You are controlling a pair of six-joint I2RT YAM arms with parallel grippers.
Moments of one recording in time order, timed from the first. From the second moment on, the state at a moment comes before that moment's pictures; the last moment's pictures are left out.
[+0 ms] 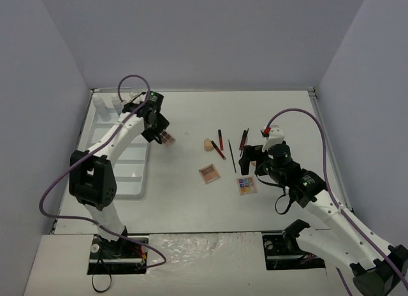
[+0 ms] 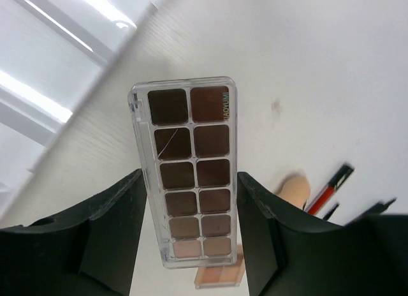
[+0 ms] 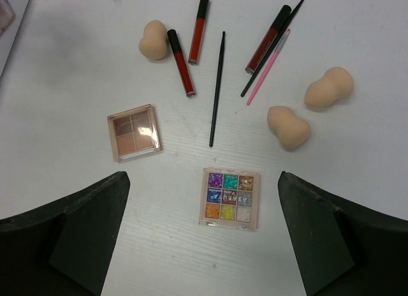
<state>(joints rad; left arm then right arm) -0.37 1.78 1.55 -0.85 -0.27 -1.07 0.59 0.83 0.73 -0.44 0.19 0.34</state>
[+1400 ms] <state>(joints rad) 0.17 2.05 1.69 -0.79 -0.15 -1.15 0.59 0.81 0.73 -0.47 0.20 0.33</state>
